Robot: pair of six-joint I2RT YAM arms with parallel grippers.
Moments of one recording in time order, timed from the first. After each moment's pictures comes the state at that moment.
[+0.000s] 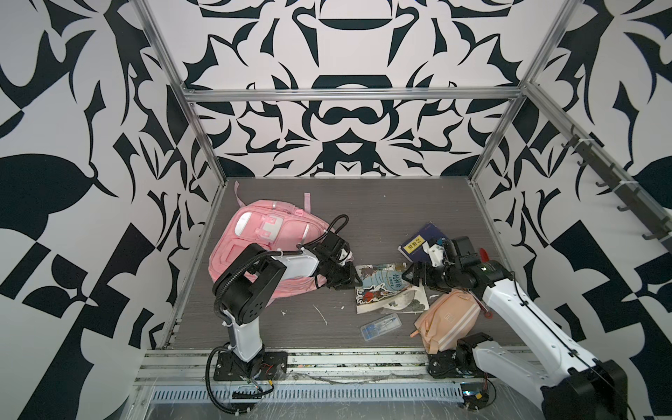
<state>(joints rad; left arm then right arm) -0.70 1.83 0.93 -0.21 0.64 -0.75 0.27 0.98 0.71 -0.79 -0.43 0.48</state>
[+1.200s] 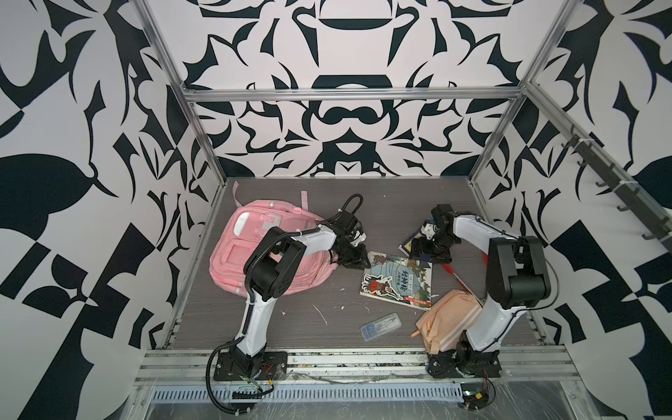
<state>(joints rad) -0.67 2.12 1.43 -0.52 0.62 -0.48 0.05 1.80 1.17 -0.86 -0.25 0.15</state>
